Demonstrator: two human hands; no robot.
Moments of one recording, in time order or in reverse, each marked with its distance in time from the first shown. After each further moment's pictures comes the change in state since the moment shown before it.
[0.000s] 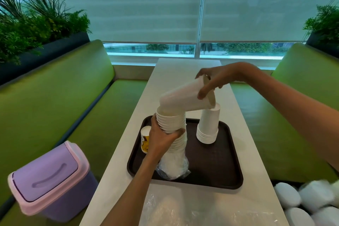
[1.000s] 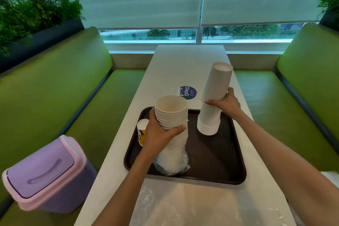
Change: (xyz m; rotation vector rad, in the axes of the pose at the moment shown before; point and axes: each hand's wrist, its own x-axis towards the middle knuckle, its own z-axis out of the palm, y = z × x) left_hand 0.001 -0.003 0.003 0.054 -0.072 0.015; right_hand 0.095 0.130 0.140 0.660 0.636 0.264
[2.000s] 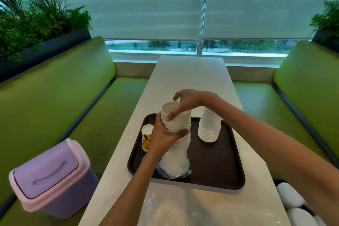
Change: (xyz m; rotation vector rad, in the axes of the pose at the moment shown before) left_hand 0.000 0.006 -0.002 -0.014 -0.027 -0.014; right_hand -0.066 -0.158 0.016 -0.694 -0.641 -0.409
